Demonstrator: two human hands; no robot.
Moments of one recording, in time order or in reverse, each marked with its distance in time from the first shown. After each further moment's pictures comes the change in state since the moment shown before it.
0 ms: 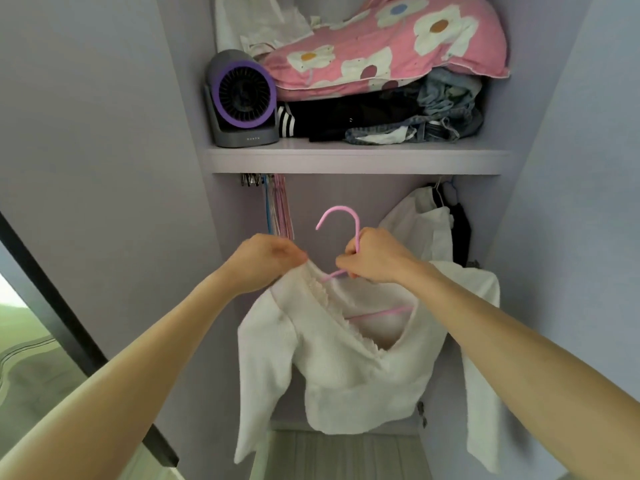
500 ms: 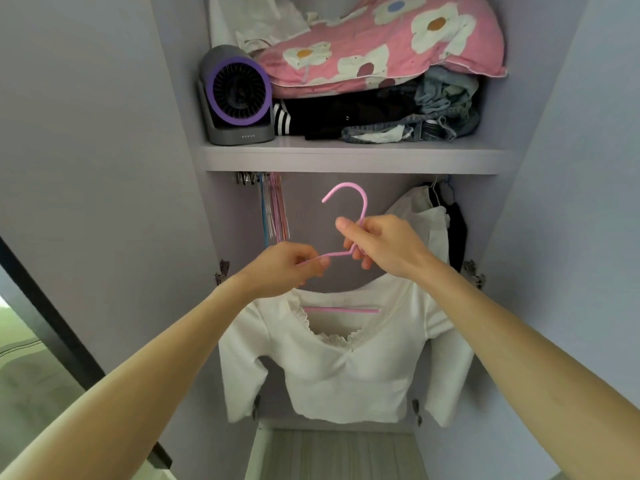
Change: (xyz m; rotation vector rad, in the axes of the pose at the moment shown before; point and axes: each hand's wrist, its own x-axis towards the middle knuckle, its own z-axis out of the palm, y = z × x) left_hand 0.013 0.011 0.028 0.027 -0.127 0.147; right_hand -0.017 0.007 -0.015 0.340 0.154 -0.091
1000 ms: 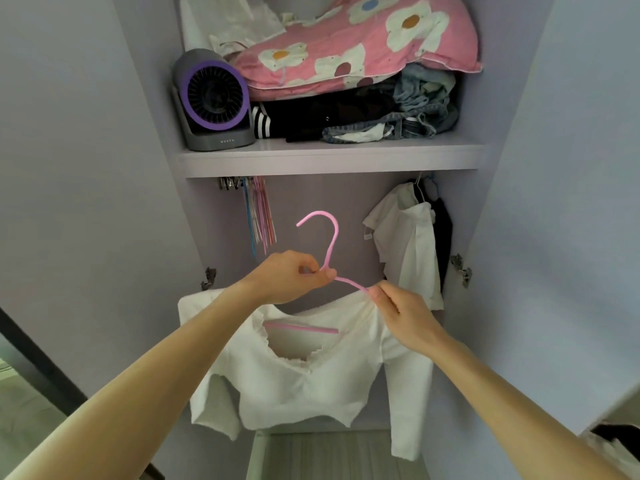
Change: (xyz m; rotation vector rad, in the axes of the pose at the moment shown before) left_hand 0.020 0.012 0.019 0.149 -0.059 -0.074; right_hand -0.064 0.111 0.032 -0.105 0.060 0.025
